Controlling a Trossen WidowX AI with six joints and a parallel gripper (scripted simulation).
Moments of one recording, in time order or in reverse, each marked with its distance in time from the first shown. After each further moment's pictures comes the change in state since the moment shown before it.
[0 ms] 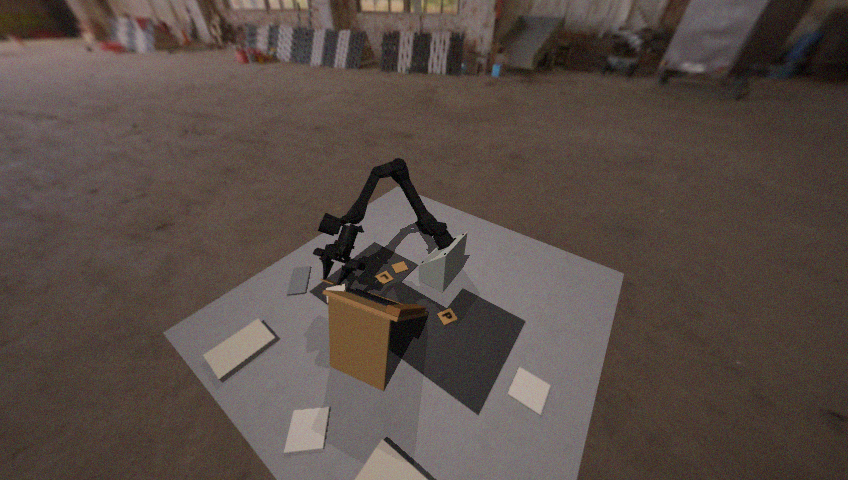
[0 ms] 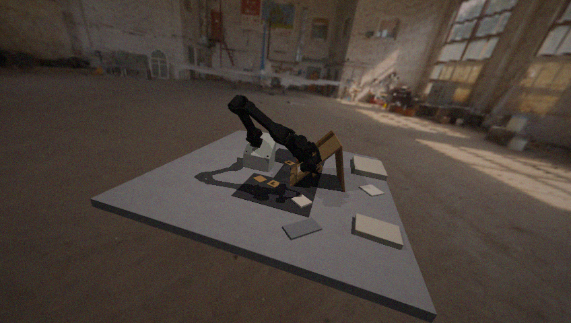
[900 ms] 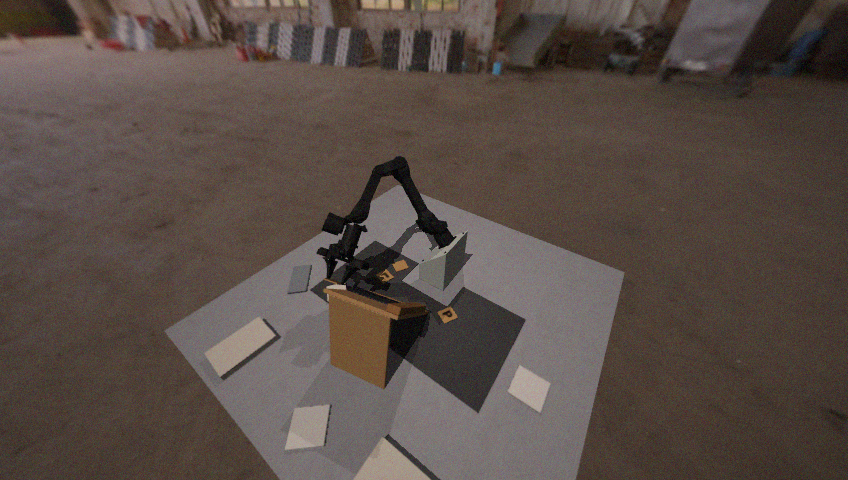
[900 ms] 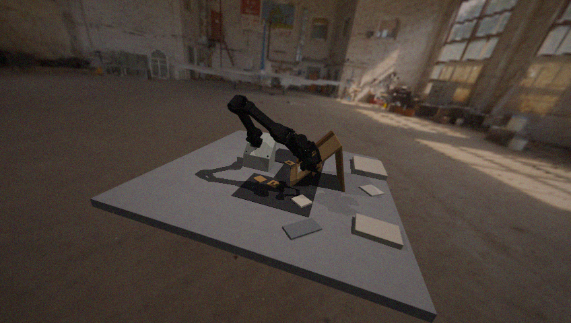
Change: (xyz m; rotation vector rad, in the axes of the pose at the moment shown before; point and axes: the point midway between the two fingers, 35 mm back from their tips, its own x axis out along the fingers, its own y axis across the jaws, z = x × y) arm 0.000 0.014 0.000 -0.003 0.001 0.001
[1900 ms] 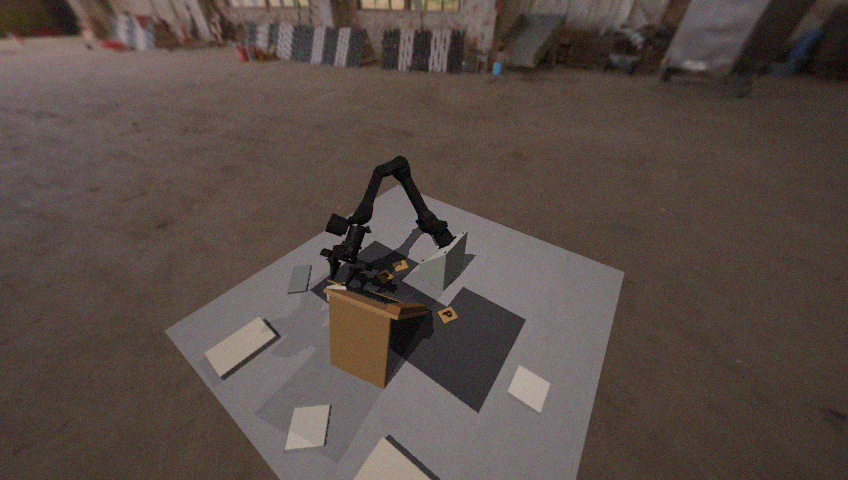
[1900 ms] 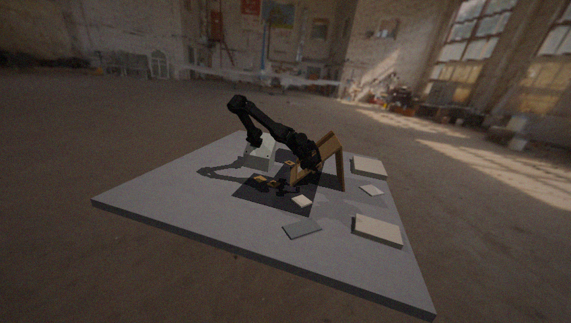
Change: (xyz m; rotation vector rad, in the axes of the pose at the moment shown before) arm 0.000 0.015 0.000 0.001 0.000 0.001
